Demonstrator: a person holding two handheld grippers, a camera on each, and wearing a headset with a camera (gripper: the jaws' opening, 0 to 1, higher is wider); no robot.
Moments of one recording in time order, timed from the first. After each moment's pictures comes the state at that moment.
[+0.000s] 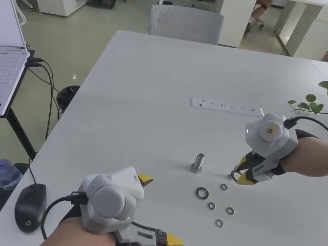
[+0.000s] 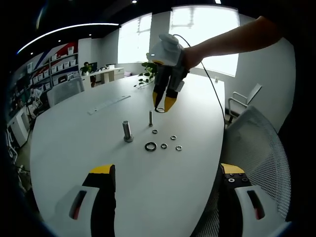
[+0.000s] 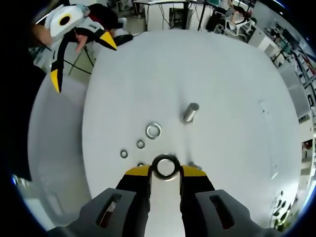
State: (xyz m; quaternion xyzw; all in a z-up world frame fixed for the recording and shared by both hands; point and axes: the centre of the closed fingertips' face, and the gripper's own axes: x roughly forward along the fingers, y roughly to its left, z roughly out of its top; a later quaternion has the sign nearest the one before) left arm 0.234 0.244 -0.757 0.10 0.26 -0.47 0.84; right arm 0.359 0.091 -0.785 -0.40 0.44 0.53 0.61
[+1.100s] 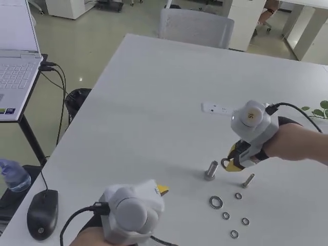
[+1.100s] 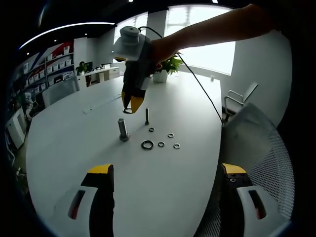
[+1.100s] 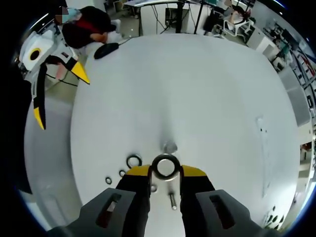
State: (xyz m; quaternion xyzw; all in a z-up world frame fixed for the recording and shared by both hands) left arm 0.237 0.237 -0.769 0.10 0.26 -0.48 0.83; right arm 0.396 0.159 -0.784 -0.40 0.44 0.53 0.61
